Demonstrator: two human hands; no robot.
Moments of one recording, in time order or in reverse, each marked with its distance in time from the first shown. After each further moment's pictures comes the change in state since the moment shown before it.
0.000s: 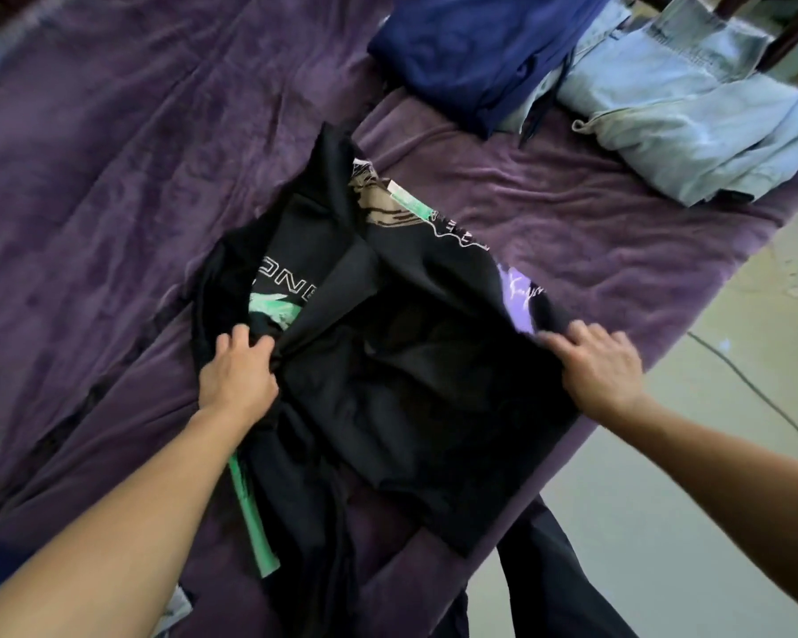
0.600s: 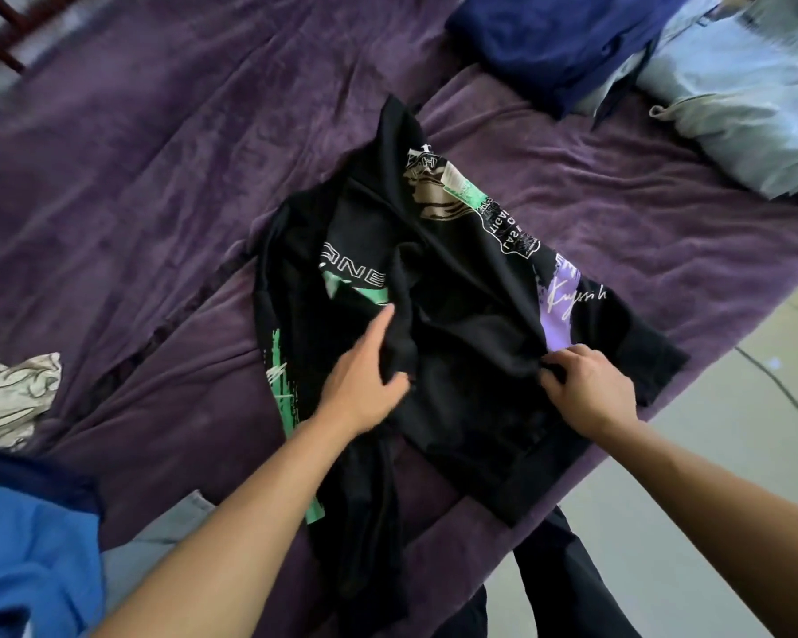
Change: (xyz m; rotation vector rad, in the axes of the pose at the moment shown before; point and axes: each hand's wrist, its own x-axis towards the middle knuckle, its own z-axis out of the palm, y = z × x) left_hand -0.072 0.035 0.025 -0.849 -0.050 0.152; right_hand -0.031 -0.095 0.010 0.372 -0.091 0.180
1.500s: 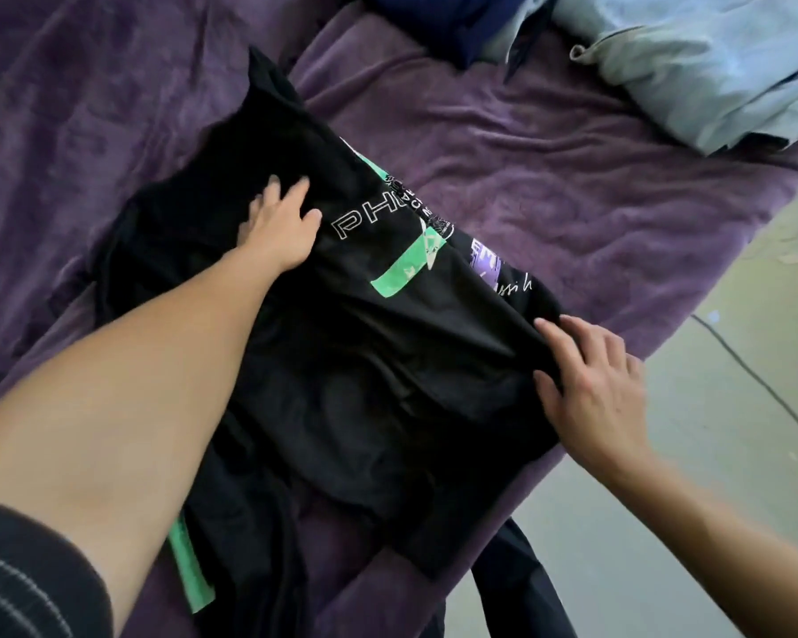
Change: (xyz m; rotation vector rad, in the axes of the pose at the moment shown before) left_hand 0.243 0.042 0.020 0.464 0.013 -0.077; right_hand 0.012 0.078 -0.007 -0.067 0.277 -0.060
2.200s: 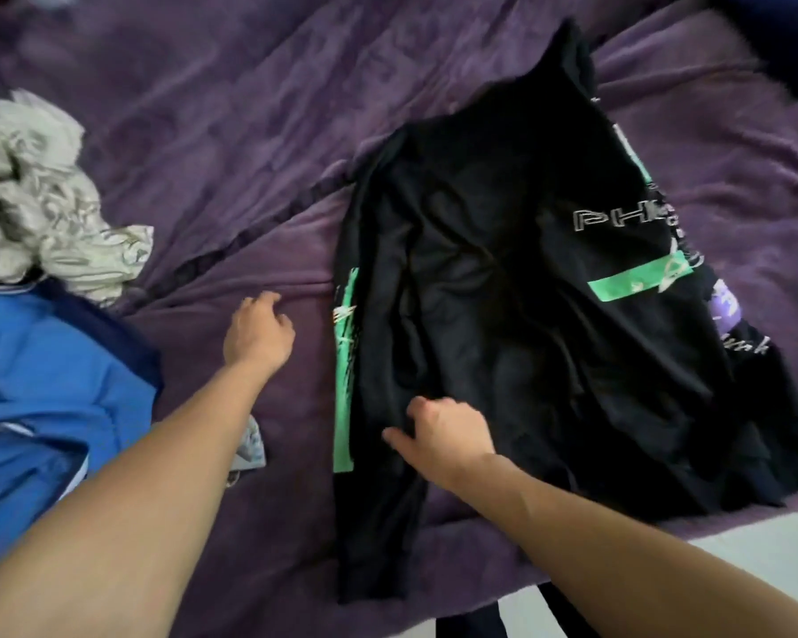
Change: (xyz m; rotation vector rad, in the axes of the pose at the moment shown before) left_hand -0.244 -0.237 -0.007 -0.088 0.203 -0.692; right_hand -0.061 -0.273 0.049 0.110 -0.705 -0.574
